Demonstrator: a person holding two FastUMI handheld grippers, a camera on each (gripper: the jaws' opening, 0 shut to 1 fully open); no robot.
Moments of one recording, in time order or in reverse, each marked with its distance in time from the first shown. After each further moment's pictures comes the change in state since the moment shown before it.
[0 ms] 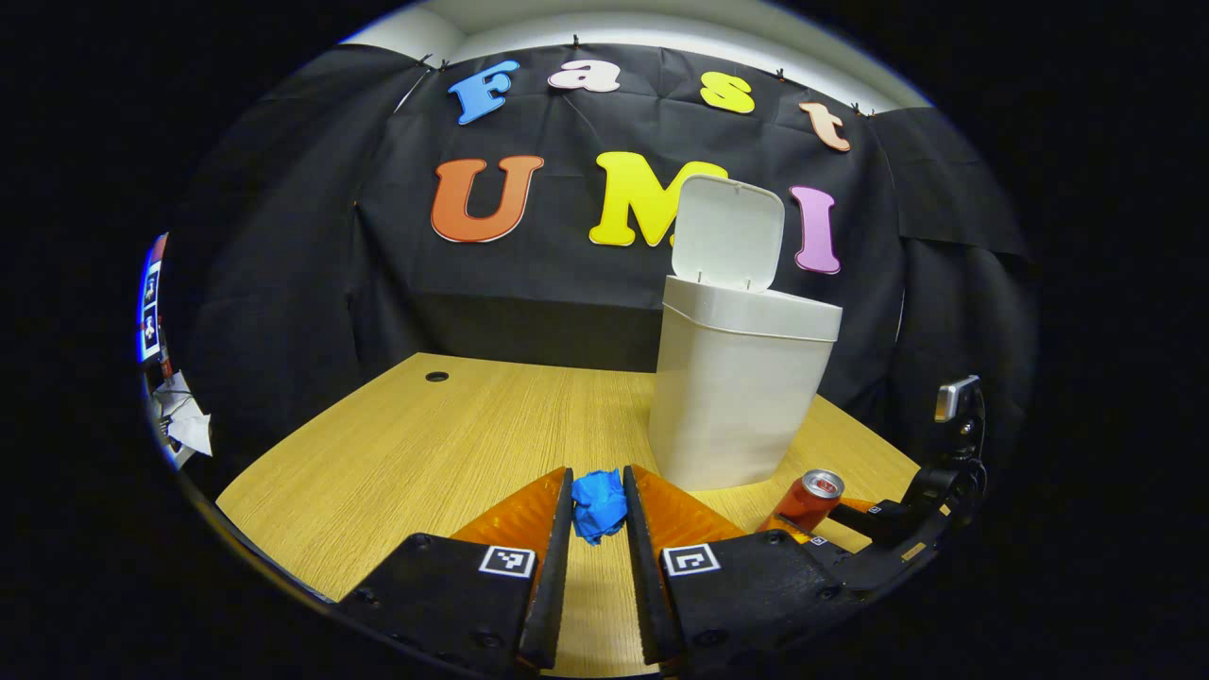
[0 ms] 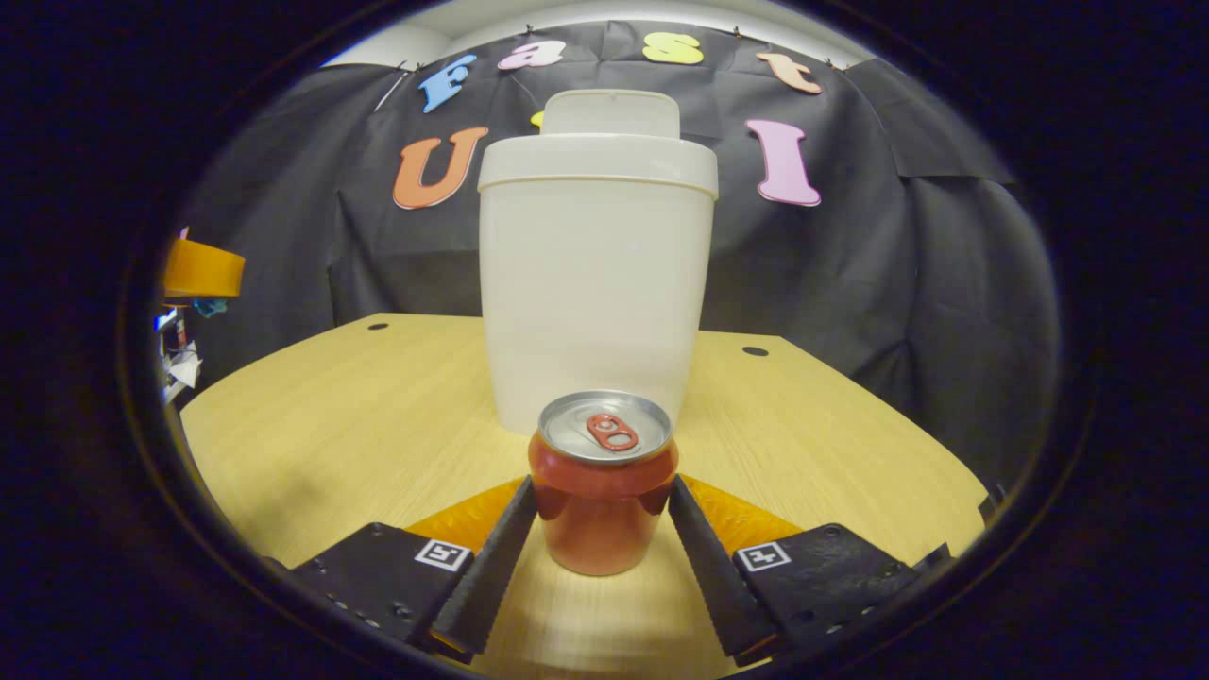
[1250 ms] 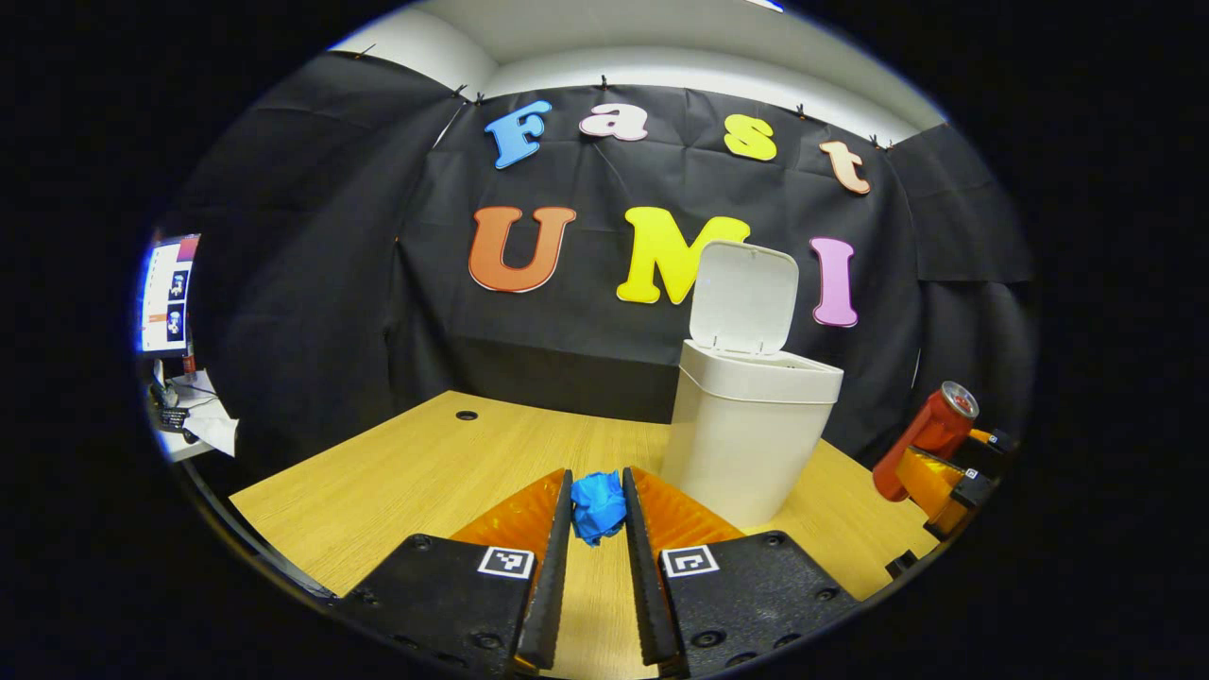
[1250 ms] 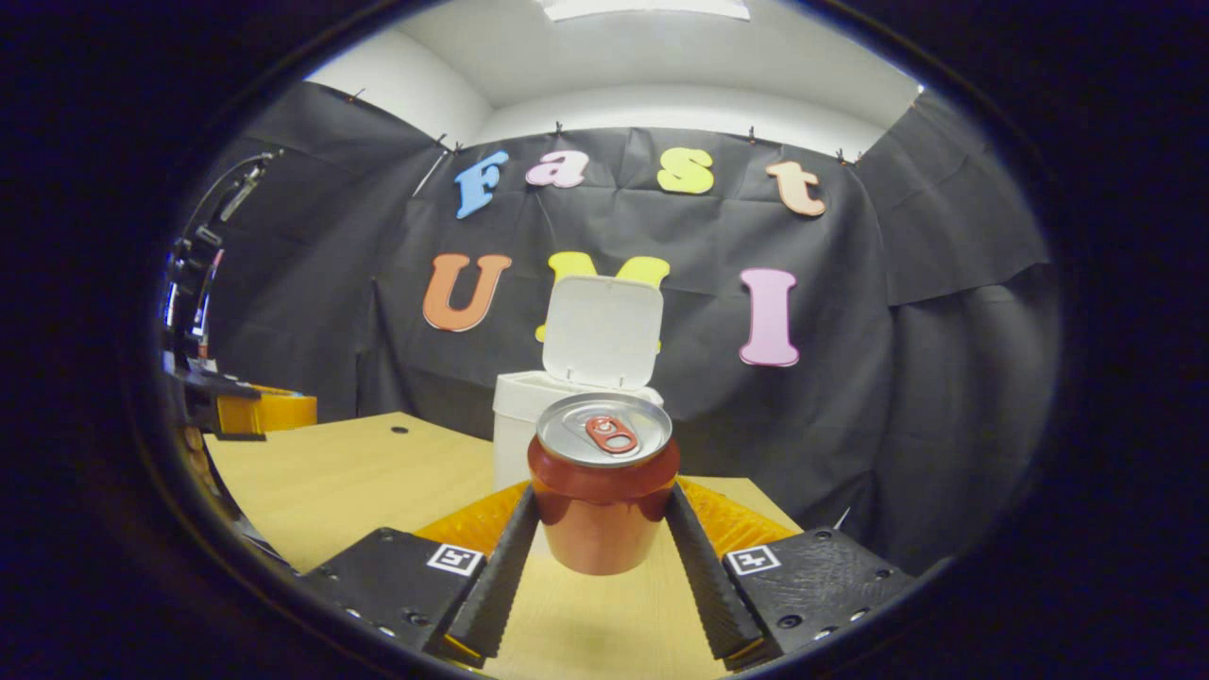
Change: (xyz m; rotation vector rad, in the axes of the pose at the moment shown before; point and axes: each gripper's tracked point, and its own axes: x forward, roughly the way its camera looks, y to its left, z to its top) left arm -0.080 0.006 -0.046 -0.040 -0.138 0.099; right arm -0.149 -0.052 0.172 -0.076 -0.416 0.055
